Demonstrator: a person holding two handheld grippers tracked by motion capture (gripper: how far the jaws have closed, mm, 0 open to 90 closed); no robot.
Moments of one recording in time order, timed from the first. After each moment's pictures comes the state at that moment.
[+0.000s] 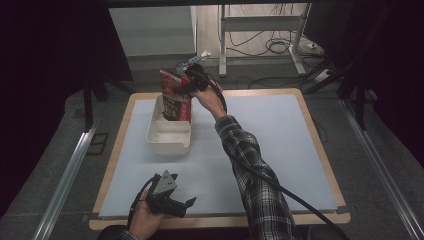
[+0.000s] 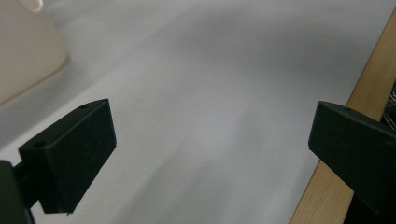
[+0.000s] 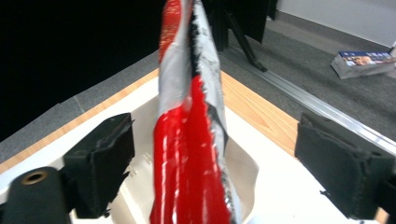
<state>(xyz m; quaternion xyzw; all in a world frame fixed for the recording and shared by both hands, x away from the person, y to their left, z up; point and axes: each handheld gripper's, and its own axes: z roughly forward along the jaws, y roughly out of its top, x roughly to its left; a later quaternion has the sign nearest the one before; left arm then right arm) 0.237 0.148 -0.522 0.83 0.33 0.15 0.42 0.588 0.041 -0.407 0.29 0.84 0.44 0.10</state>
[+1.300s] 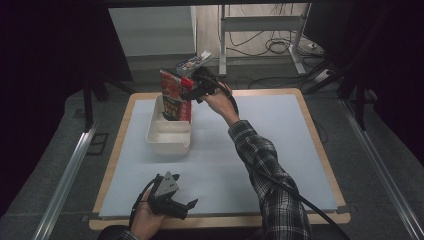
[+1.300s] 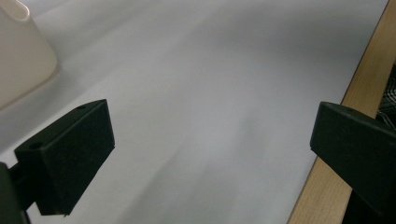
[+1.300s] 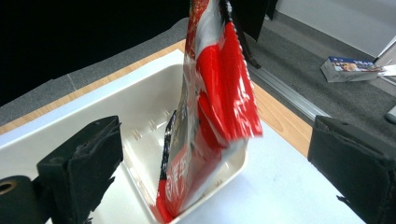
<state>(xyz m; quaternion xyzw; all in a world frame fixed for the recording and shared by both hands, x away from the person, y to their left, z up) 0.235 0.144 -0.523 0.83 0.32 0.16 0.43 0.556 0.011 -0.390 0.25 0.86 0.42 0.13</state>
